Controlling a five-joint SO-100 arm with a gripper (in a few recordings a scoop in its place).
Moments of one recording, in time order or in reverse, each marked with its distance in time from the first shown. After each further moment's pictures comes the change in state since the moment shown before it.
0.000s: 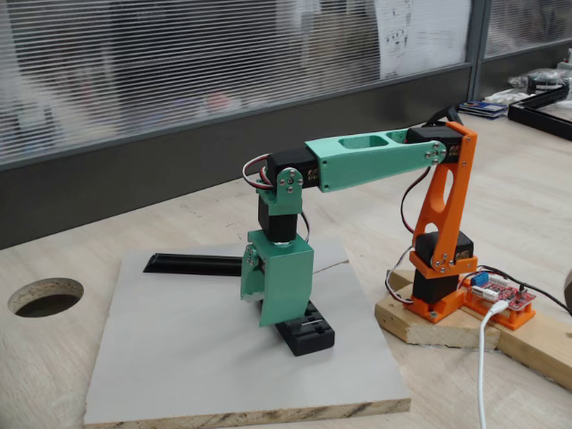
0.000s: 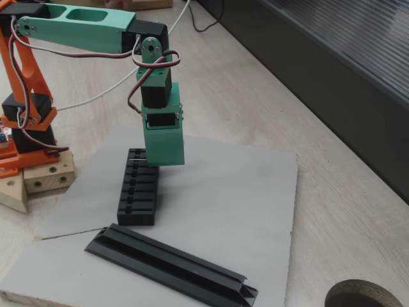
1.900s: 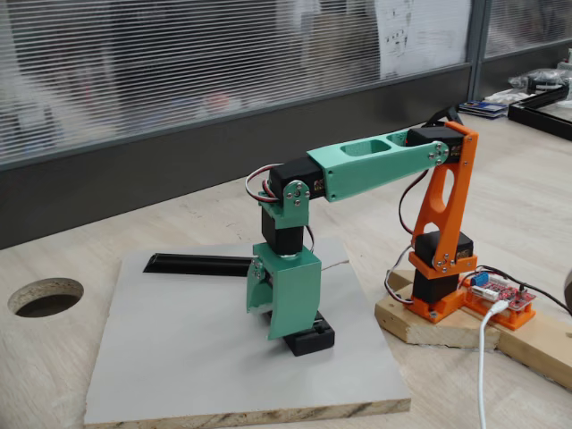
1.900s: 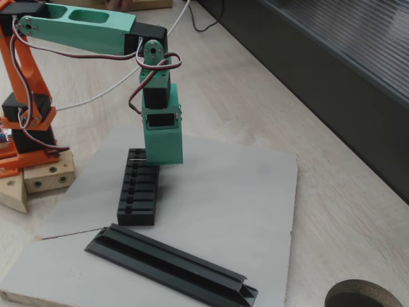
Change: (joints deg) arm -3.8 0.0 3.6 -1.8 1.1
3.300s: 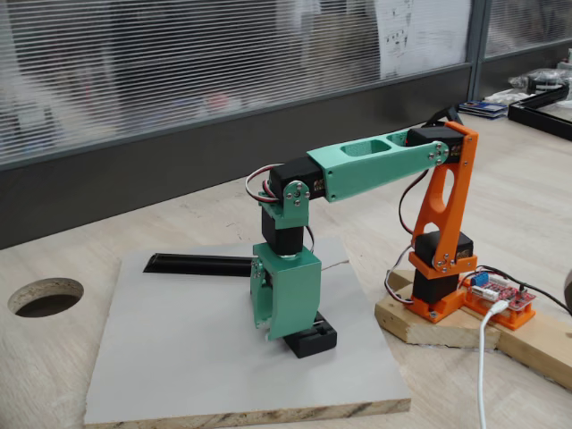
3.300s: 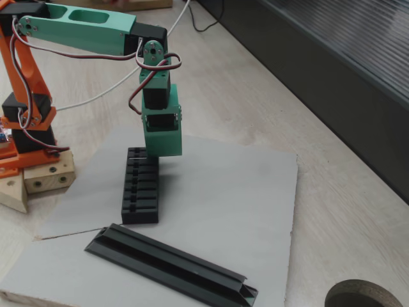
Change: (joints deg) arm 0.0 0.0 0.0 -0.3 0.0
